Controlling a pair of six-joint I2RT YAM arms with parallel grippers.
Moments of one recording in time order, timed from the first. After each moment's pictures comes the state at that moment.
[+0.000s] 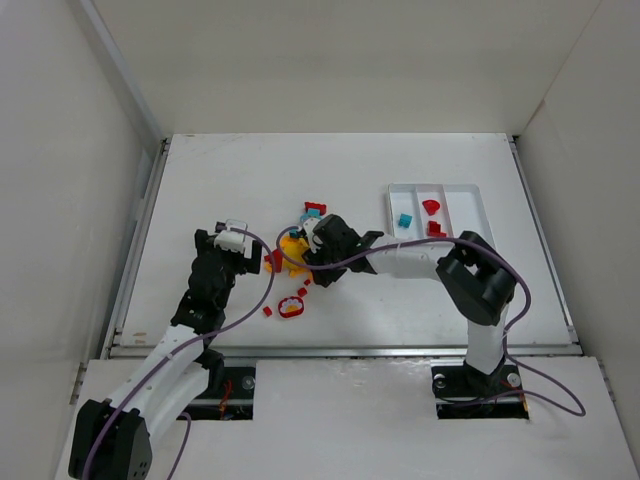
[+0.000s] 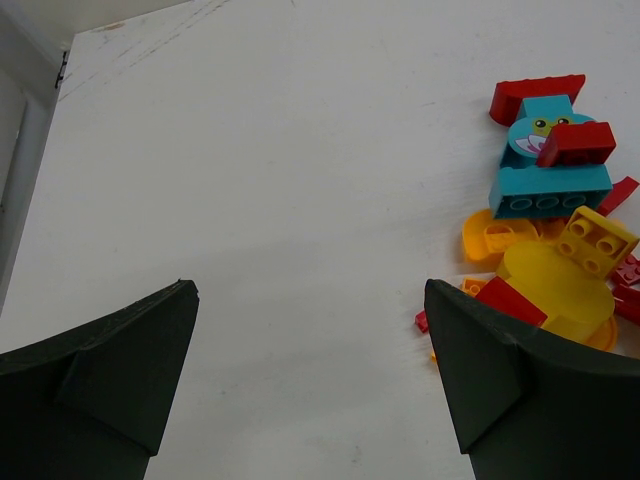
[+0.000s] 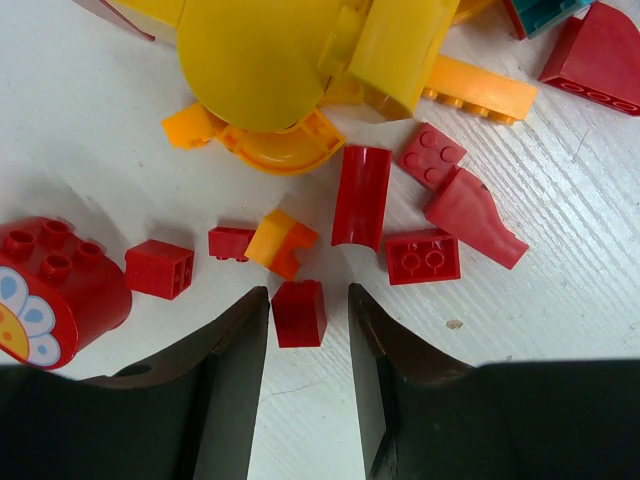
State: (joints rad) left arm -0.31 0.73 0.24 0.31 -0.19 0.14; right arm 0.88 1.91 1.21 -0.23 -0.11 0.10
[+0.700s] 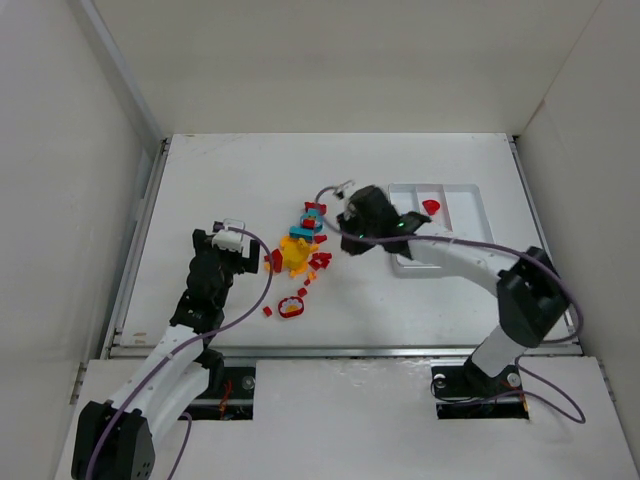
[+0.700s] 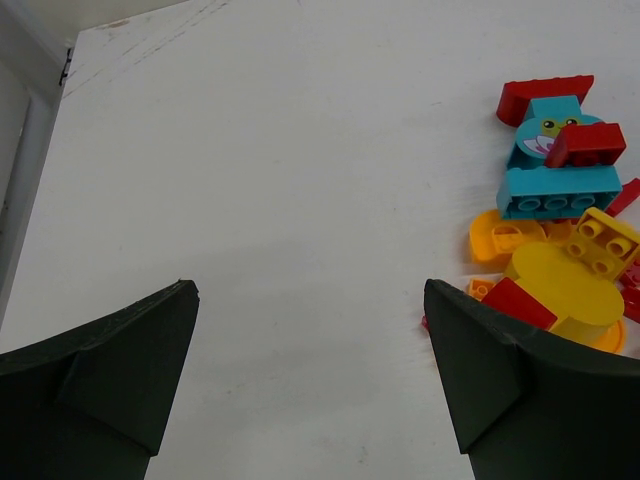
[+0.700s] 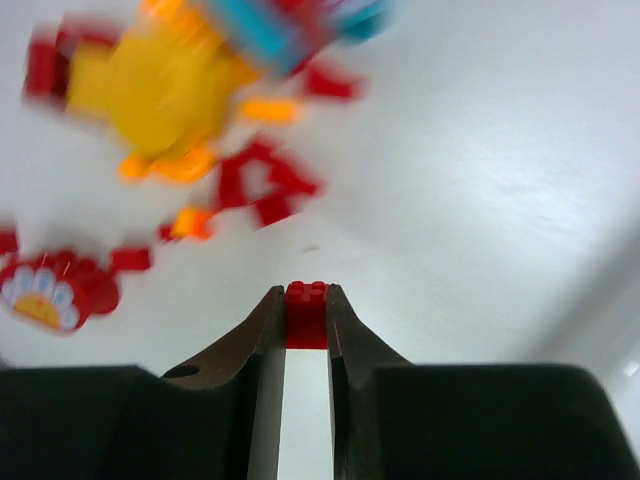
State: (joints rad) left arm -0.29 0.73 0.24 0.31 -0.18 0.14; right arm 0.80 1.69 1.18 -0.34 -0.01 0.16
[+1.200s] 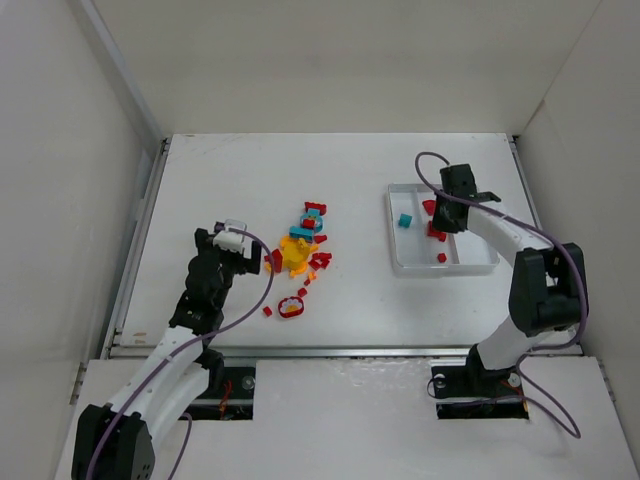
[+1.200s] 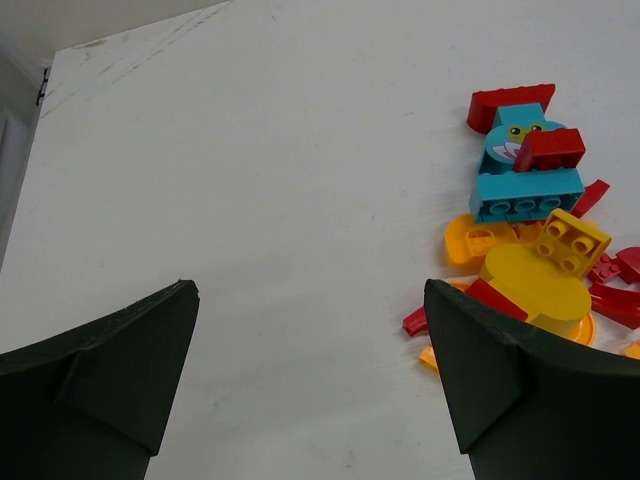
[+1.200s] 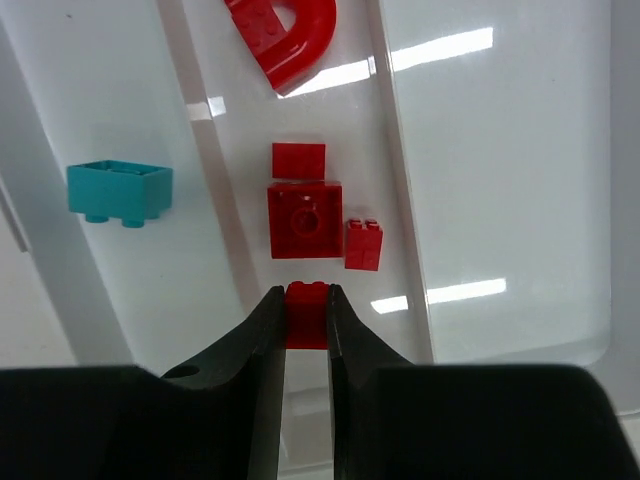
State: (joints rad) left arm -0.28 0.71 0.24 0.31 -0.12 0.14; right arm 0.16 1.61 1.12 -0.48 0.18 0.31
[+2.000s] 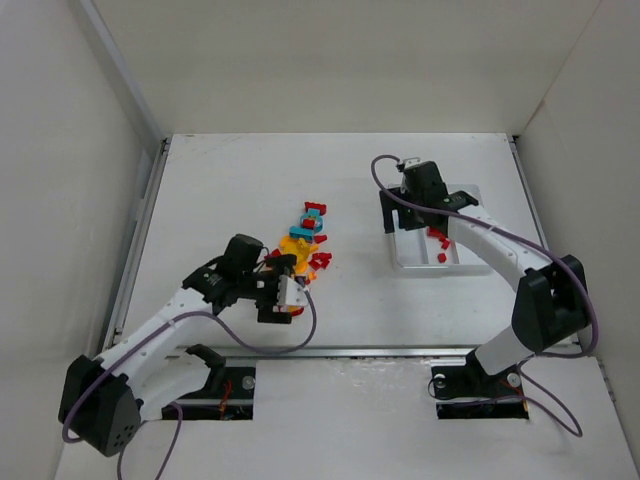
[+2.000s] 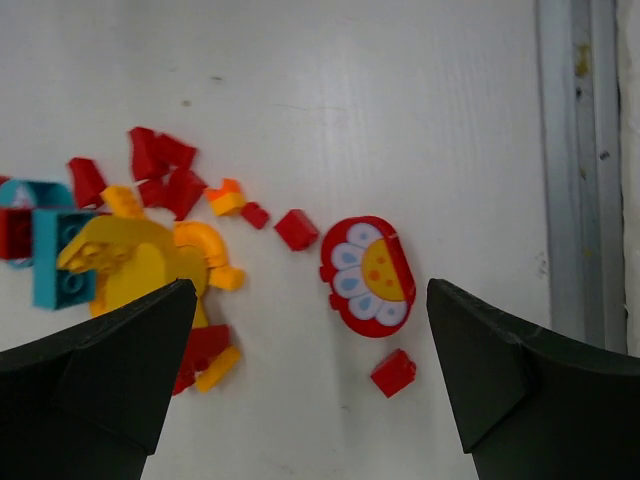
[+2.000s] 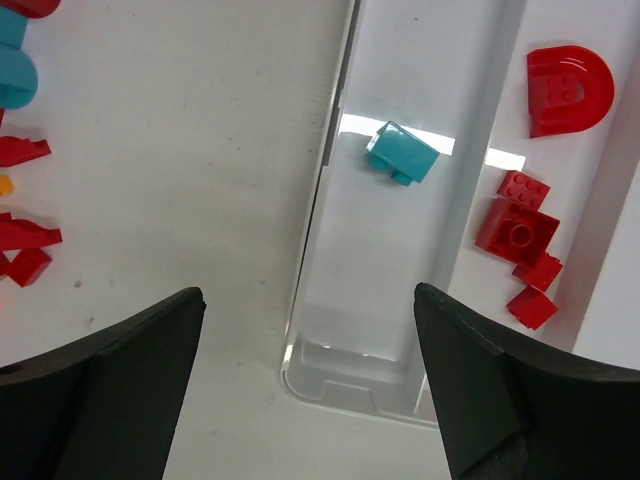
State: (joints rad) left arm -0.50 0.92 0.60 -0.53 0.60 1.00; right arm 0.41 1.54 1.19 -0.51 0.13 0.18
